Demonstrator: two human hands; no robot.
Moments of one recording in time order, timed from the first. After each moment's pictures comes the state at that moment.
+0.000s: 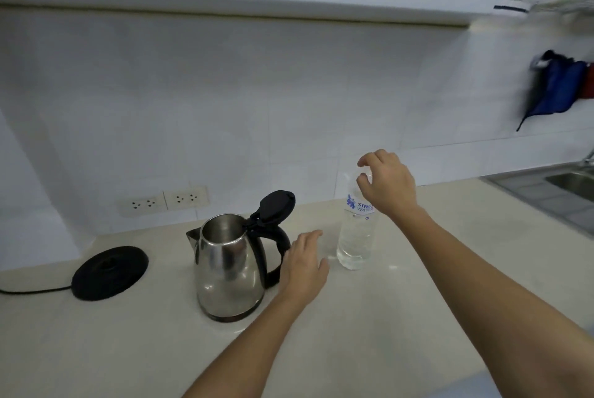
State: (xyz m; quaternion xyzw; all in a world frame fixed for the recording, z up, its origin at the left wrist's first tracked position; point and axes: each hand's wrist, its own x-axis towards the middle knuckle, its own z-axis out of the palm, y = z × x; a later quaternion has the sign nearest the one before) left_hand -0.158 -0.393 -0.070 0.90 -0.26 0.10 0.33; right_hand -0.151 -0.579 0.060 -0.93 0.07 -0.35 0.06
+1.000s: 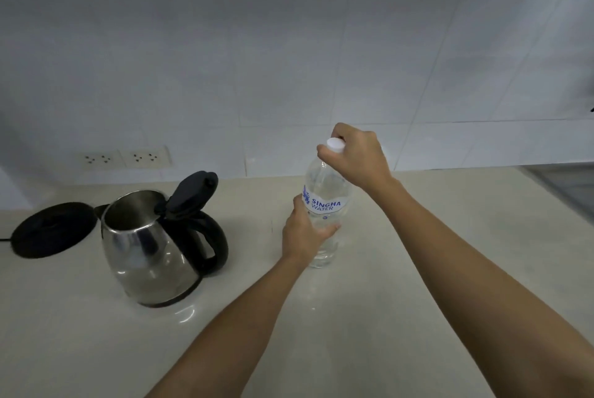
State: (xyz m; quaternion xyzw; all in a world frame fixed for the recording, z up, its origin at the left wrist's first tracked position) left_hand -0.077 -0.564 -0.102 0.86 -0.02 0.04 0.51; right_hand -0.050 -0.673 0.036 -0.93 -0.01 -0.22 0.30
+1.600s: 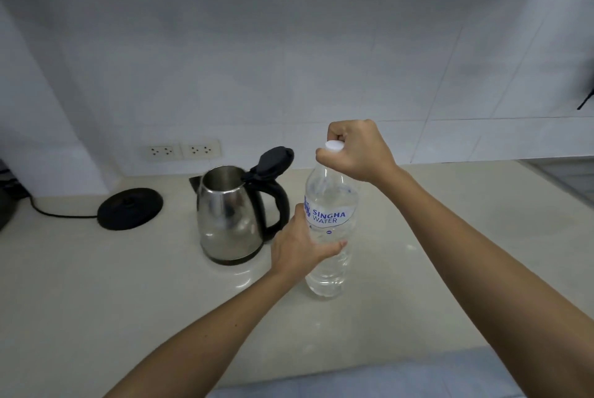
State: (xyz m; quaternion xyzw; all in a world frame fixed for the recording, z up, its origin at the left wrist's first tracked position) left_hand -0.199 -0.404 -0.079 0.90 -0.10 0.08 0.41; right_hand -0.166 -0.535 0.075 -0.92 -0.12 -0.25 0.29
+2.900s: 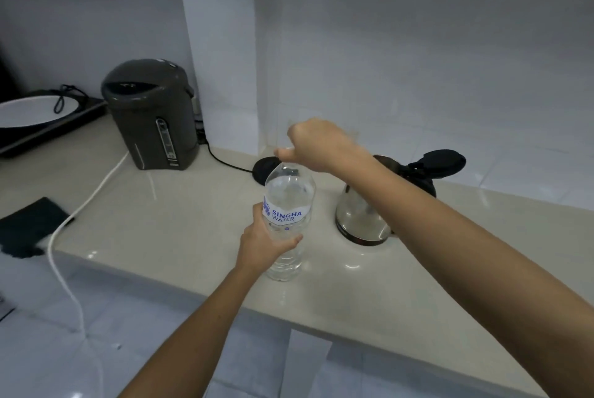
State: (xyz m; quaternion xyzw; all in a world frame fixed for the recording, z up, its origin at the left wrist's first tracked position) left_hand -0.267 -0.085 -0.112 0.86 0.12 0.15 0.47; right_hand -0.196 -0.189 0.096 -0.94 -0.32 -0.08 -0.01
